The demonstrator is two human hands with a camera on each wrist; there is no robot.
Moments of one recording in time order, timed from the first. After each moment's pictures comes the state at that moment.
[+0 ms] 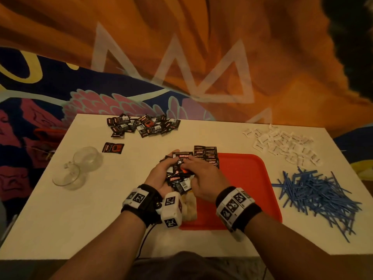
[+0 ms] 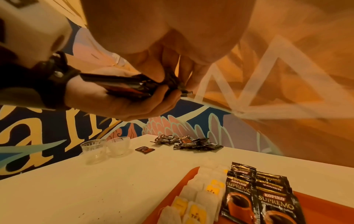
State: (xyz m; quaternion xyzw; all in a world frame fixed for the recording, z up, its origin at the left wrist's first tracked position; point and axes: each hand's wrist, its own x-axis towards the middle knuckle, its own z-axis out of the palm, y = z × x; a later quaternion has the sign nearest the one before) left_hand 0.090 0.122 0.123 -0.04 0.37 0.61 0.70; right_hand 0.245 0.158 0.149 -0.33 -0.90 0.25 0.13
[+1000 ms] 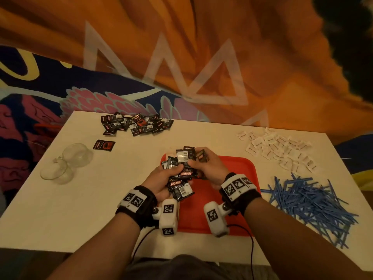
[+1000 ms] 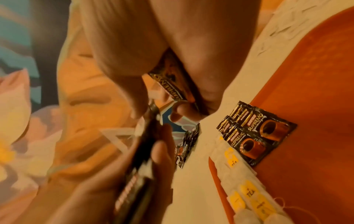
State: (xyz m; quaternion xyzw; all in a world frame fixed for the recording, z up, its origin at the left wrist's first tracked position) left_hand 0.152 0.133 0.131 0.06 0.46 0.58 0.67; right_hand 0.288 0.222 0.150 -0.46 -0.52 0.69 0.23
